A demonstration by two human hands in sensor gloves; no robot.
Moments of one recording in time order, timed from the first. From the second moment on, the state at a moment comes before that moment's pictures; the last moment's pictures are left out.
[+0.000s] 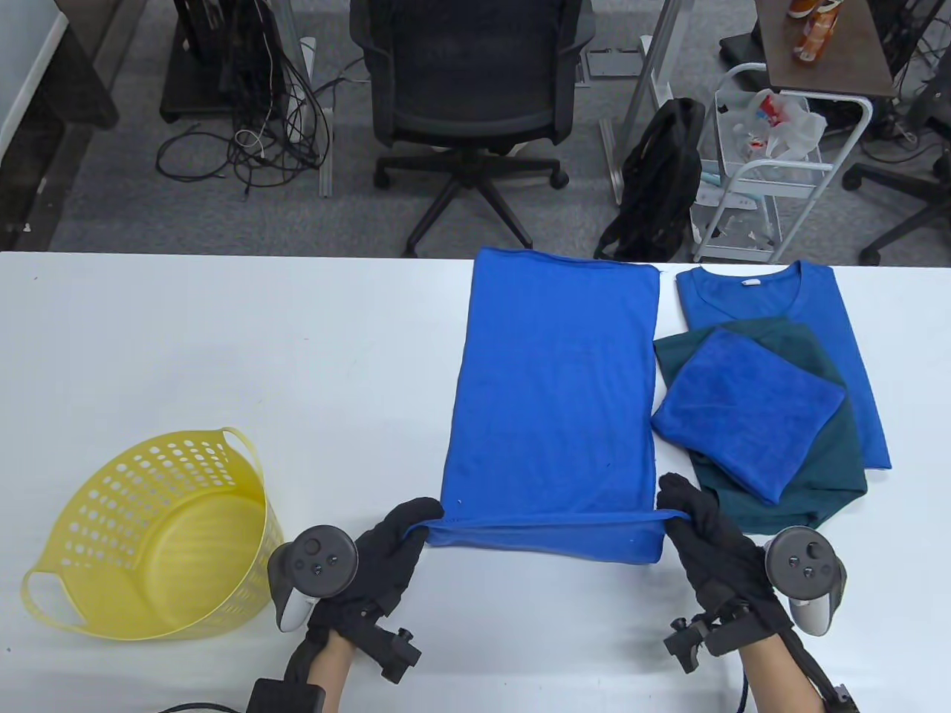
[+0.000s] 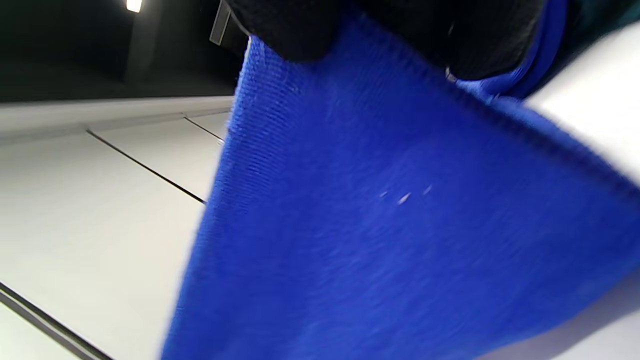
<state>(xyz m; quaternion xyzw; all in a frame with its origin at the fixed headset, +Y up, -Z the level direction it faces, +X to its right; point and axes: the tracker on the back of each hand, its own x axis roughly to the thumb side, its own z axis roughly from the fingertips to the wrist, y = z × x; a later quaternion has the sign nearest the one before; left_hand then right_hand) -0.161 -0.759 -0.168 -0.04 -0.14 0.48 0.87 0.276 -0.742 -0.178 0.11 -0.01 0.81 0.57</state>
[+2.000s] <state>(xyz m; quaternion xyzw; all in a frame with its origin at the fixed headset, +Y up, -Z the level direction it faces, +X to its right) -0.147 -0.726 -0.407 -0.14 0.12 0.12 0.98 0.182 -0.730 -0.418 -0.07 0.01 0.99 0.14</state>
